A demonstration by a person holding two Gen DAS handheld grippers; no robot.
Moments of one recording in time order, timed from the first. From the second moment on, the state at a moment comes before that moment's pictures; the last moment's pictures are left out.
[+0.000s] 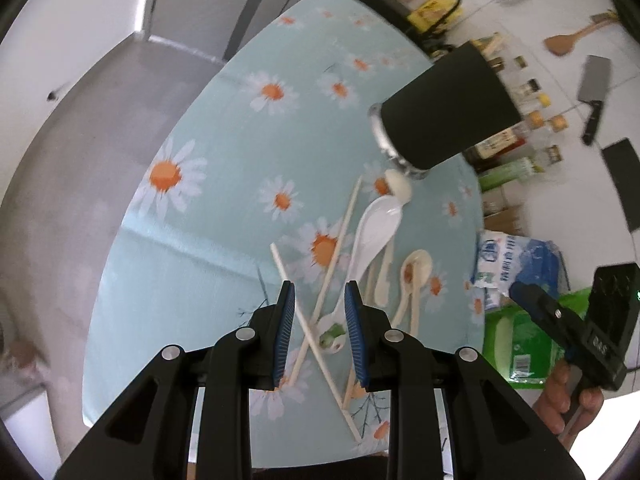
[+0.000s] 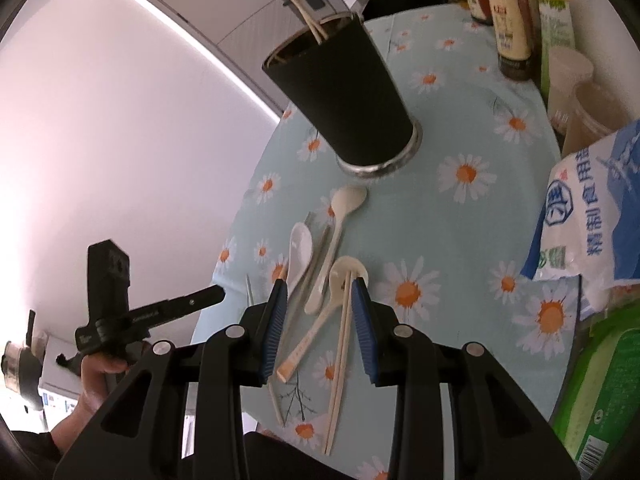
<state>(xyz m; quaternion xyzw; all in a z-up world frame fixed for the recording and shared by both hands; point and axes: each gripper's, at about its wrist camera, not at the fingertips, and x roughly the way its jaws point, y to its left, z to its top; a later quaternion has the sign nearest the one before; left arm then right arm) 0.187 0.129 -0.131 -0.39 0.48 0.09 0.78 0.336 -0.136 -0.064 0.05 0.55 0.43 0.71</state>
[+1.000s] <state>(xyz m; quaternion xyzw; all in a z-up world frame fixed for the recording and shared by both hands) 0.243 0.126 -0.167 -0.37 0.64 0.17 0.65 0.334 -0.154 -0.097 0.08 0.61 0.43 0.66</state>
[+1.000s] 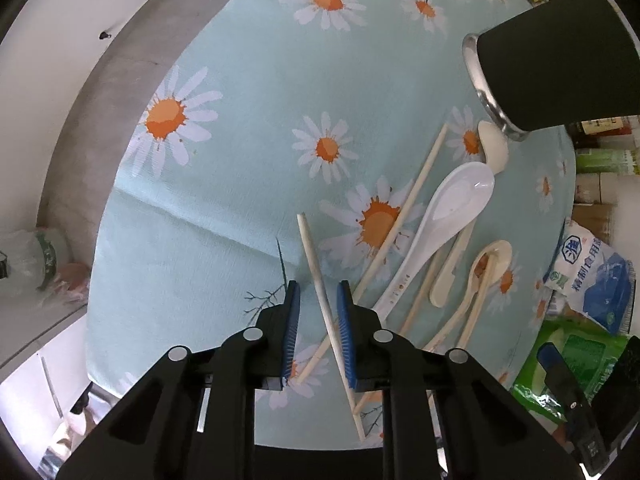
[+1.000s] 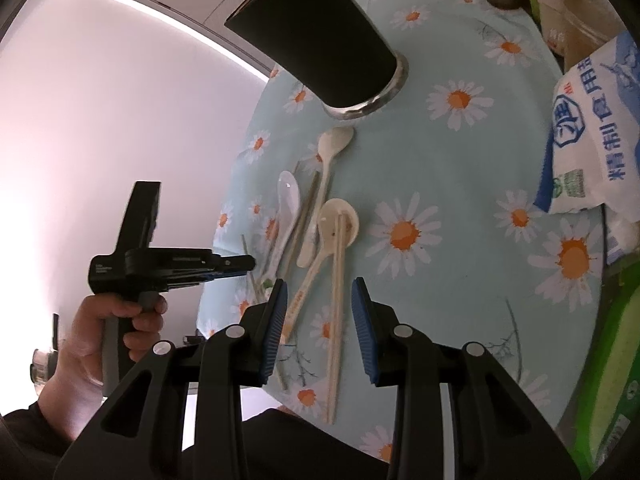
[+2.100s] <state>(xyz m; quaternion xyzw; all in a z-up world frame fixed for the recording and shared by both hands) 0.227 0.144 -0.139 -0.40 0.59 0.12 0.69 0.345 -0.103 -0.146 0.03 0.72 0.35 0.60</state>
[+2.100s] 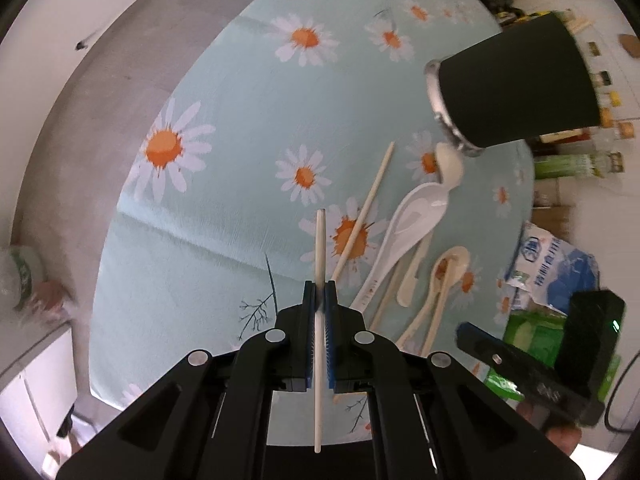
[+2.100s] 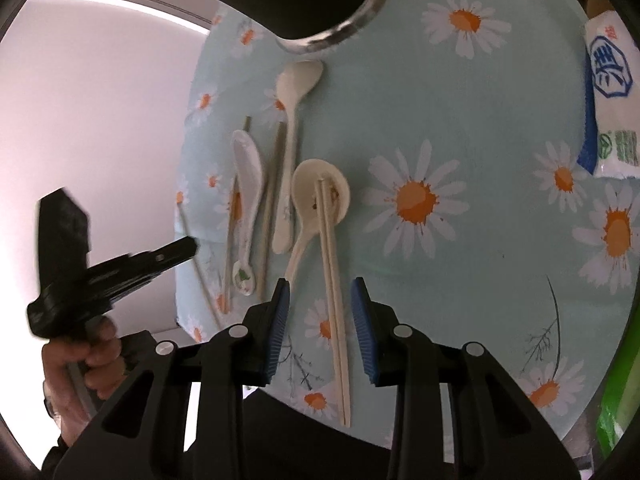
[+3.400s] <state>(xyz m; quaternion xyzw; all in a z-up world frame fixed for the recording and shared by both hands) 0.242 0.165 -0.136 -0.39 0.56 0.01 0.73 0.316 -0.051 -0.119 -0.10 0.69 0.27 0.66</state>
